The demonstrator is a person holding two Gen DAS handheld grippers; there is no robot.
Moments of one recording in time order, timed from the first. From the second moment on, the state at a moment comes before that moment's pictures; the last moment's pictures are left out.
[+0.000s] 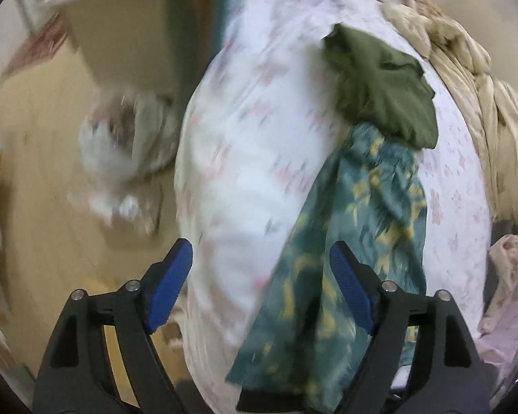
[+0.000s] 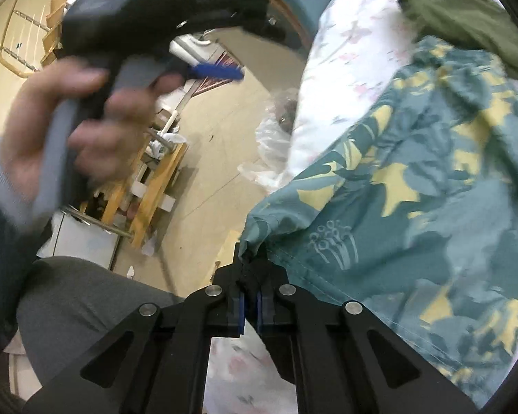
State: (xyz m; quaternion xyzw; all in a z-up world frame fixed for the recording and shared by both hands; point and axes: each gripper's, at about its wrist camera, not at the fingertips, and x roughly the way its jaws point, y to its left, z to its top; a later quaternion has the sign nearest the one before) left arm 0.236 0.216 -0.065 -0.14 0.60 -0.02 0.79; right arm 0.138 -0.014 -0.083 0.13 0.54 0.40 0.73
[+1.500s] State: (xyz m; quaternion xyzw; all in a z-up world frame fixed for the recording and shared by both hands) left arm 0.118 0.089 -0.098 0.01 0.67 -0.17 0.72; right arm 0.131 -0.188 -0.151 0.33 0.58 0.25 0.70
